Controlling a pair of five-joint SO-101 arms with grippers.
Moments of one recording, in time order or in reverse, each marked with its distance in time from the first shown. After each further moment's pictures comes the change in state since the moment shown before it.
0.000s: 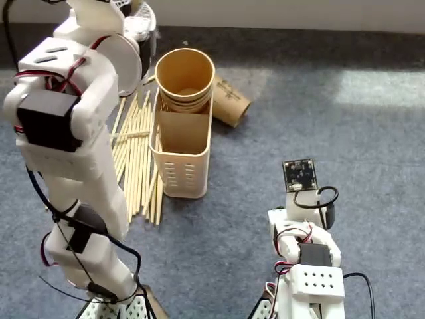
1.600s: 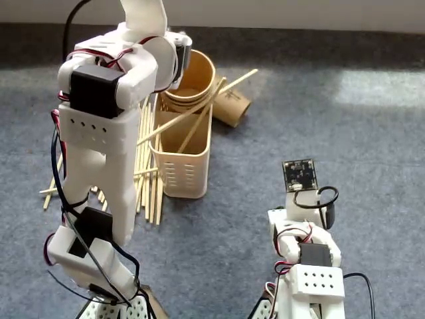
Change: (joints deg) left arm 4.1 -1.8 20.5 -4.5 3.4; right arm 0.0 0.0 0.0 0.0 0.0
